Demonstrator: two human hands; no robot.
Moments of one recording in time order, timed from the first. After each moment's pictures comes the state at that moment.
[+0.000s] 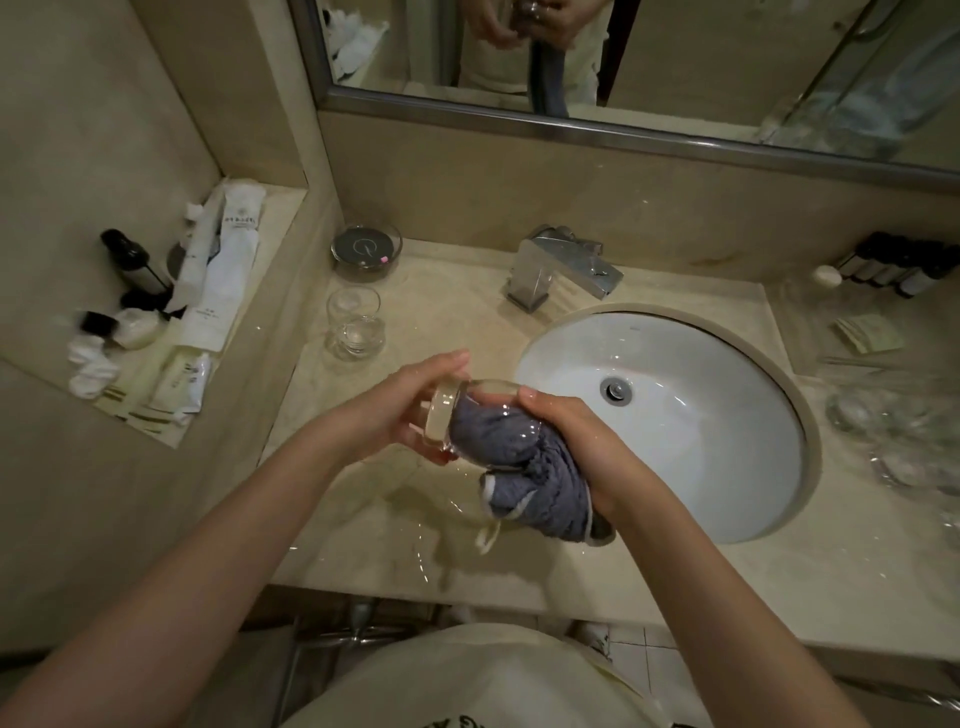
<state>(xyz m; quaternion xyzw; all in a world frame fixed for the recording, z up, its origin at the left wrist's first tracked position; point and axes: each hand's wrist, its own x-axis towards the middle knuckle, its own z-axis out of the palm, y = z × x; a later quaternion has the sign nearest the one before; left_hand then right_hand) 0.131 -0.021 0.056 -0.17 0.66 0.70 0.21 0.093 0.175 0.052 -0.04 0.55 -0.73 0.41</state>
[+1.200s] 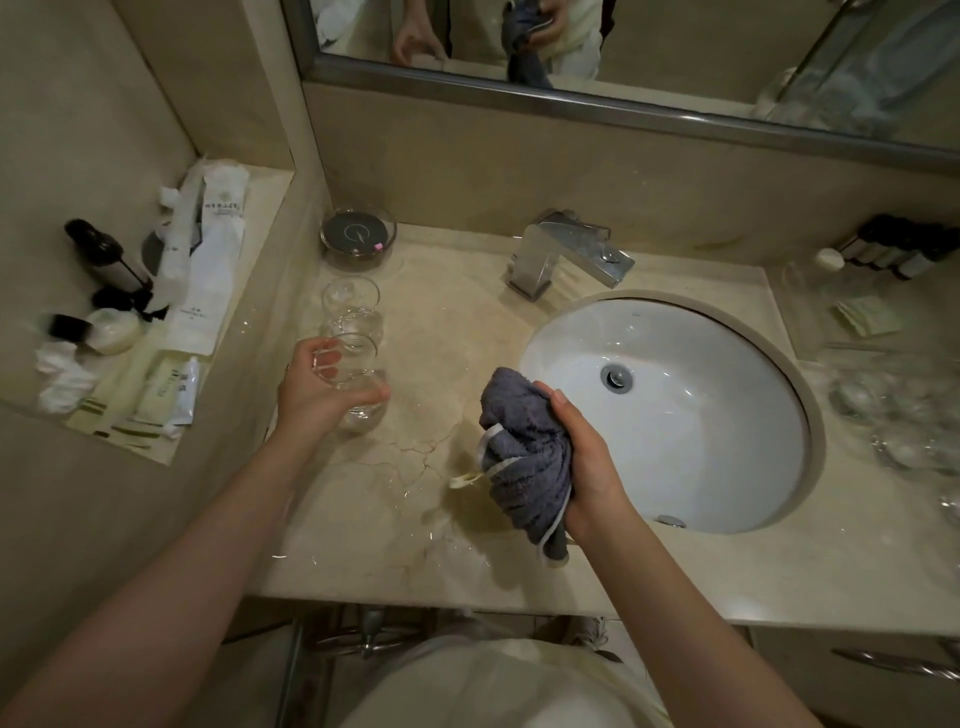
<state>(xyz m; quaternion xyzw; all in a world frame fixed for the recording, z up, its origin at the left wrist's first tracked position) 0.129 -0.110 -0.055 -0.35 0.73 0.57 -0.11 0.110 0.151 0.023 0.18 0.42 -0.84 0.30</state>
